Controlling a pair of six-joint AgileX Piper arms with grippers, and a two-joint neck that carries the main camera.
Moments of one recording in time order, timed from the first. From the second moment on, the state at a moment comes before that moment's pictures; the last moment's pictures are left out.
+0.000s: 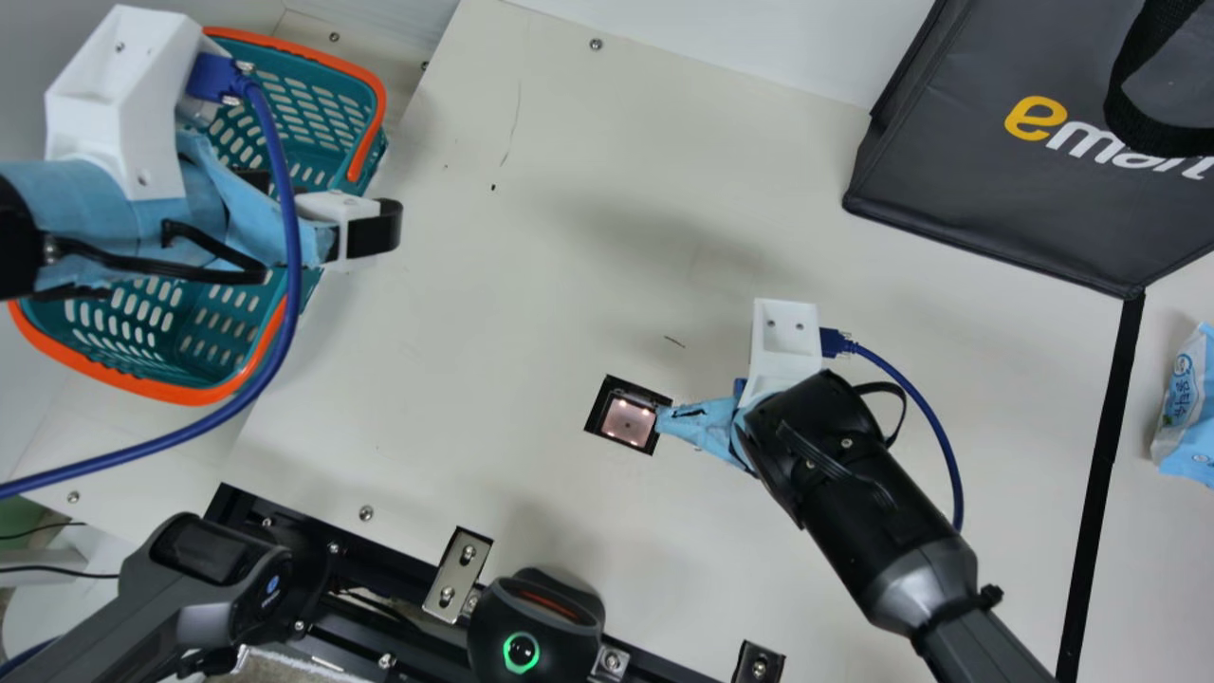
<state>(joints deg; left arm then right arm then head) 0.0 58.0 -68.3 -8.7 69.9 -2.1 44.5 94.6 -65.5 -10.7 54.0 38.0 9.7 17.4</state>
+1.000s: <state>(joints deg) 0.0 58.0 -68.3 -8.7 69.9 -2.1 7.0 84.3 -60.5 5.3 54.6 3.8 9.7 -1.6</state>
